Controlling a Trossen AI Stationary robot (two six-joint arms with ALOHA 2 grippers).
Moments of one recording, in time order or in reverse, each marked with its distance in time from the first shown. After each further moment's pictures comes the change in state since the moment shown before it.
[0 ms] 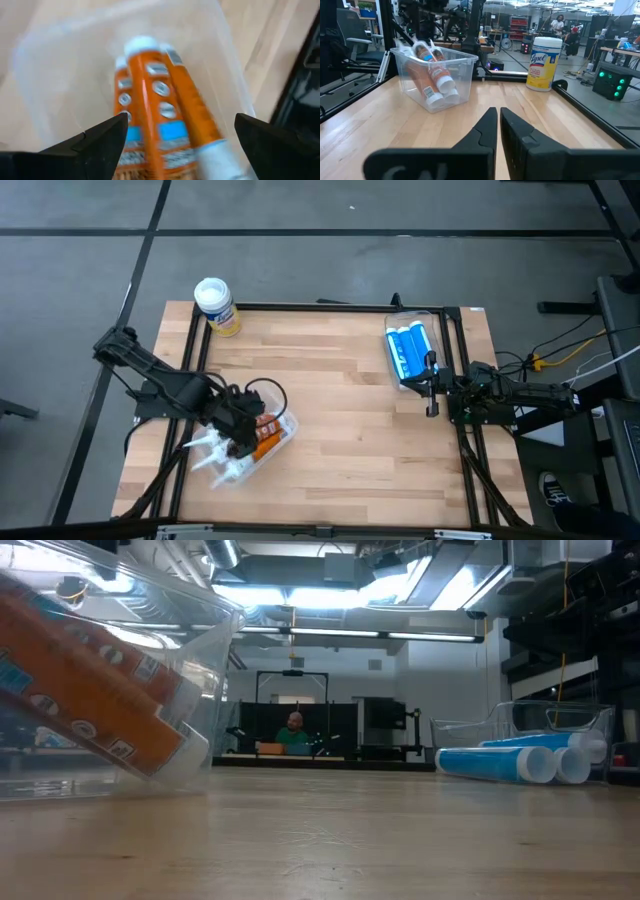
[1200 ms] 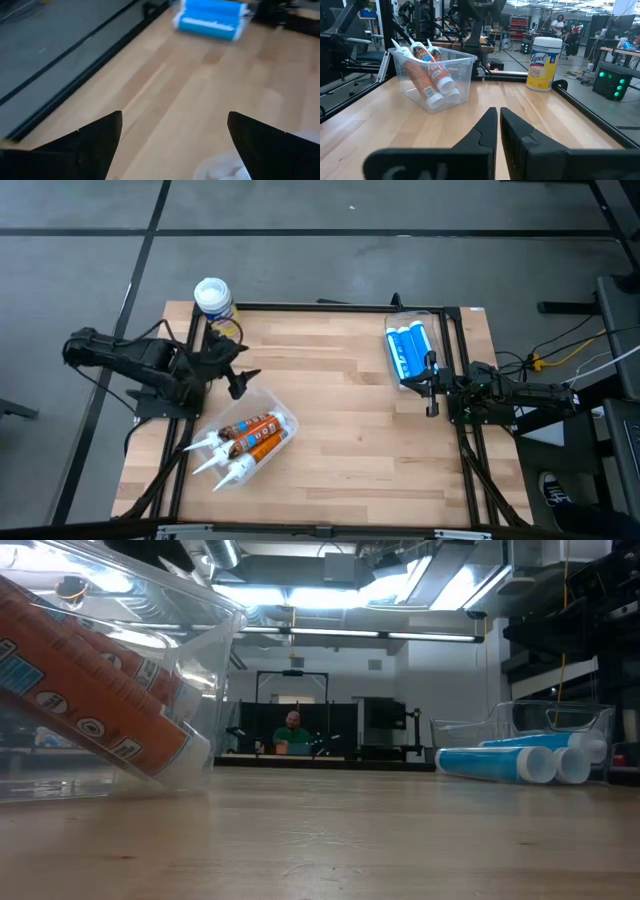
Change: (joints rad) left arm 0.280 -0.499 -0.336 0.302 -0.487 0.409; right arm 0.000 0.000 0.000 0.000 0.000 0.000
